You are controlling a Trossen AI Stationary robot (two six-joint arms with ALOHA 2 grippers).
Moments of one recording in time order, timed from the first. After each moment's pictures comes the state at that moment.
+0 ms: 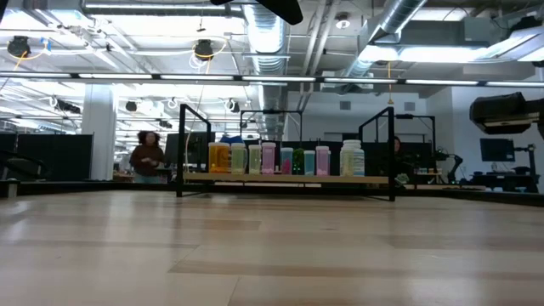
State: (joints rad) left arm -0.47 2.03 1.91 -0.96 -0.34 -0.69; right arm 0.71 1.64 0.86 -0.57 0.05 0.02
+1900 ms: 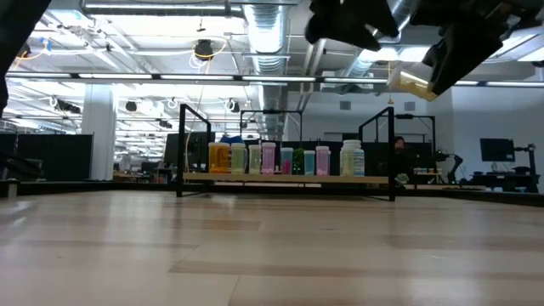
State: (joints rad) left arm -0.11 2.06 1.94 -0.59 -0.25 -0.09; right arm 0.21 1.05 0.86 -0.82 0.21 0.31
